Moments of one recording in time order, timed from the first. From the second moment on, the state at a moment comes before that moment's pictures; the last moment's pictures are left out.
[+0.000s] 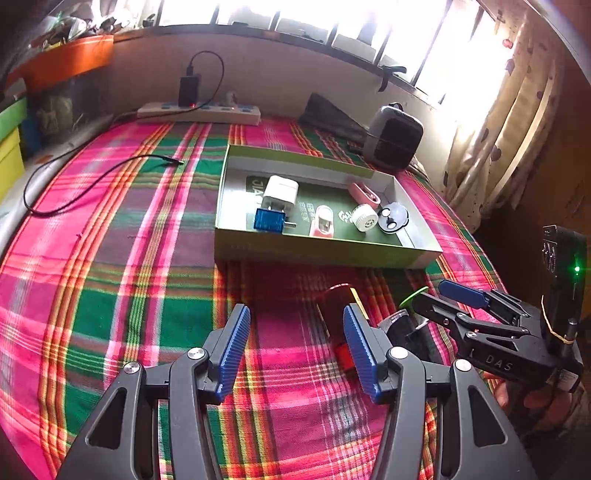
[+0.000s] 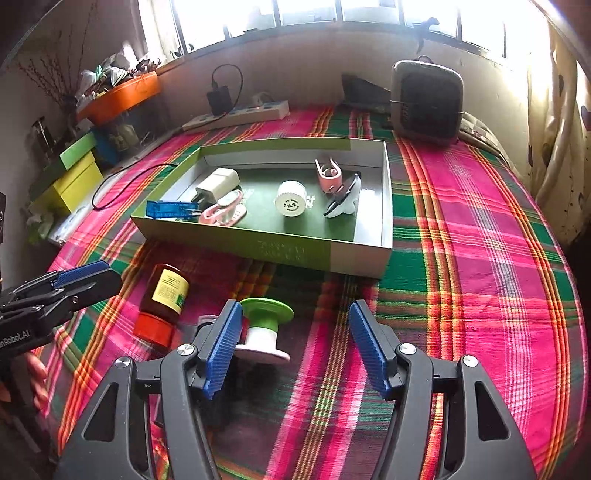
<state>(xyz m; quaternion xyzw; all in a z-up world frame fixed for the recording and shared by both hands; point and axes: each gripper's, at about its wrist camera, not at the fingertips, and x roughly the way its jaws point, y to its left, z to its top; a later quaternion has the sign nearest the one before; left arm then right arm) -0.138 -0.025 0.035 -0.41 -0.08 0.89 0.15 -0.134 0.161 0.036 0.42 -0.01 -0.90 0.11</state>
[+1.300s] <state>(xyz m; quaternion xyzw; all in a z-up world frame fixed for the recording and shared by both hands) -0.153 0.020 0.015 -0.45 -0.05 0.88 0.15 -0.139 0.176 0.023 0.43 0.04 -0.90 0.07</state>
